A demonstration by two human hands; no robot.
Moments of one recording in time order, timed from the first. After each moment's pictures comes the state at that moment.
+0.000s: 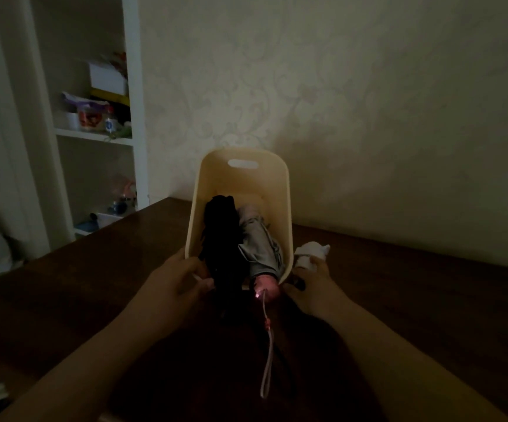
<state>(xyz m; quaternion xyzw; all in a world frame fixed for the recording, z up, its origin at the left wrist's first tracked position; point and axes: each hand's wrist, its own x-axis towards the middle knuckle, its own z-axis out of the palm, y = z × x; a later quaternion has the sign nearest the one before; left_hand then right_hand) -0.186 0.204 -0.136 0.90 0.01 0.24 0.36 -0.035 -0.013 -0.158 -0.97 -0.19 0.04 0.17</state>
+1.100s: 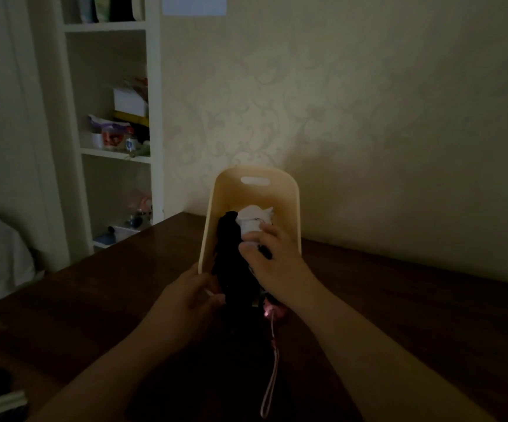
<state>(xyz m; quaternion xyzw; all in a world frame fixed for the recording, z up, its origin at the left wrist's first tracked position) -0.191 0.201 -0.134 0.90 0.02 0.23 0.37 -0.106 0.050 -0.078 -0.85 -0.33 -0.02 0.42</state>
